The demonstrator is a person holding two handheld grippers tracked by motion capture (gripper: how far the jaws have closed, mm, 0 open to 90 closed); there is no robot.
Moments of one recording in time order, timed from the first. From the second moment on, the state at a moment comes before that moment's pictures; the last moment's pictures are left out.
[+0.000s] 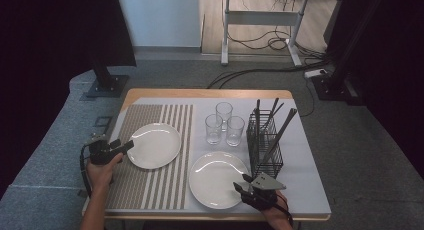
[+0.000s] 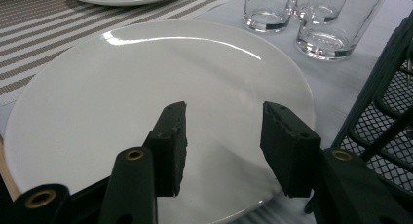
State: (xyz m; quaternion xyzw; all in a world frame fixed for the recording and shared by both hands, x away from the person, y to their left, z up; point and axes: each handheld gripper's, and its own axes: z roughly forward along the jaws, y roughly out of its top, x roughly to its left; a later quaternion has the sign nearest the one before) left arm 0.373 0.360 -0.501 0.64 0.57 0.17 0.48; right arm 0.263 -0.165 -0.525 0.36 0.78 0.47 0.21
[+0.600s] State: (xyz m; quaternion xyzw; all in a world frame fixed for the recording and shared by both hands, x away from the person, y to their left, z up) left arm 0.363 0.340 -0.488 0.67 0.53 0.17 0.49; right arm 0.258 -0.170 -0.524 0.35 0.77 0.48 0.21
